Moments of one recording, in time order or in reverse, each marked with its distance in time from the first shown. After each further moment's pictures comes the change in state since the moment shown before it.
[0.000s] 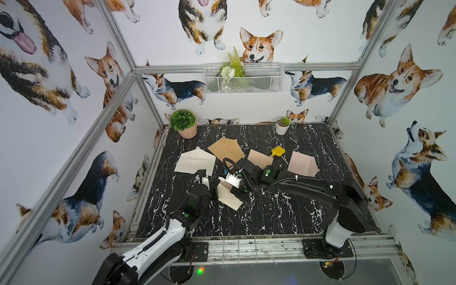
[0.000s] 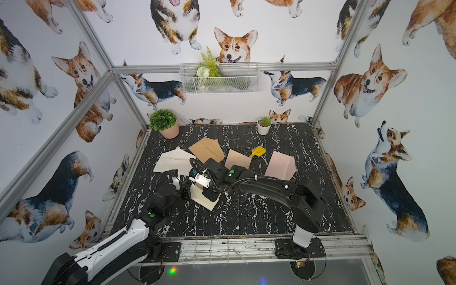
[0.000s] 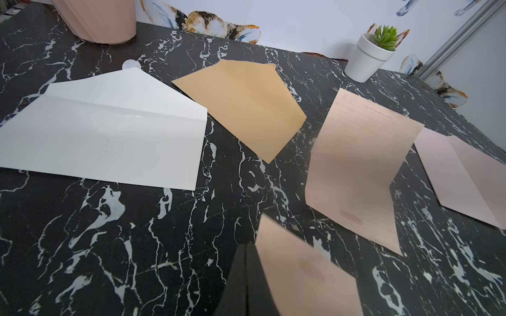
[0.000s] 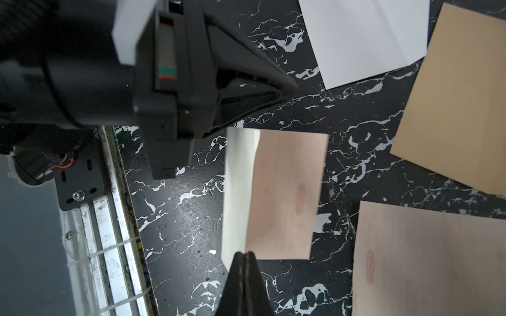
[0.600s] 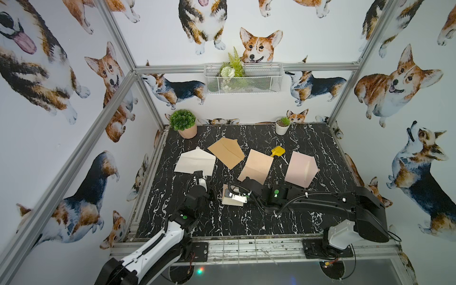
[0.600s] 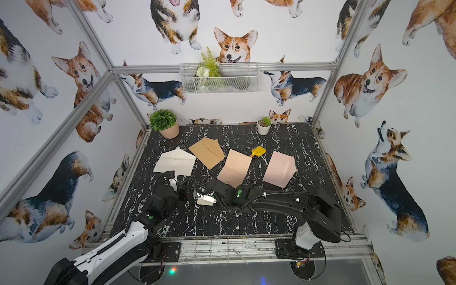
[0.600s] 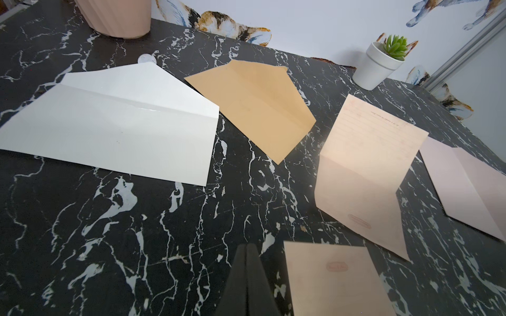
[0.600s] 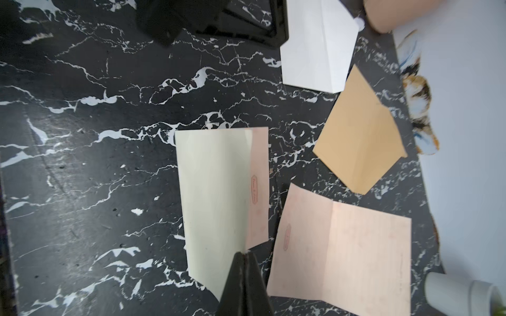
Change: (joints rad) left arm 0.036 -0.037 -0.037 0.007 0.016 -0.030; right arm 0.145 -0.166 -0.308 0.232 0.404 -0.339
